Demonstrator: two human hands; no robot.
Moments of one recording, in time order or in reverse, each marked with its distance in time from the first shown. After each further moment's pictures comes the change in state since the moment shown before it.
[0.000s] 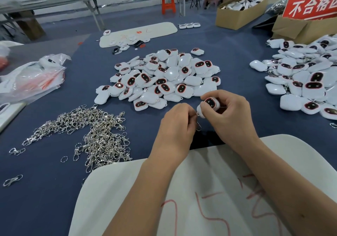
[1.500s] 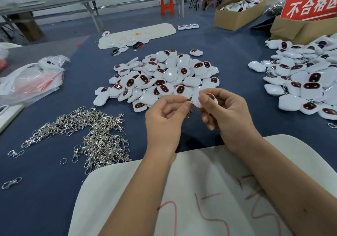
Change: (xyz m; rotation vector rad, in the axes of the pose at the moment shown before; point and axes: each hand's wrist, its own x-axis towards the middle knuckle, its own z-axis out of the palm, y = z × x) left_hand 0.005 0.003 -0.002 -0.873 0.303 -0.278; right_hand 0.002 0.001 0.000 0.690 -0.191 0.207
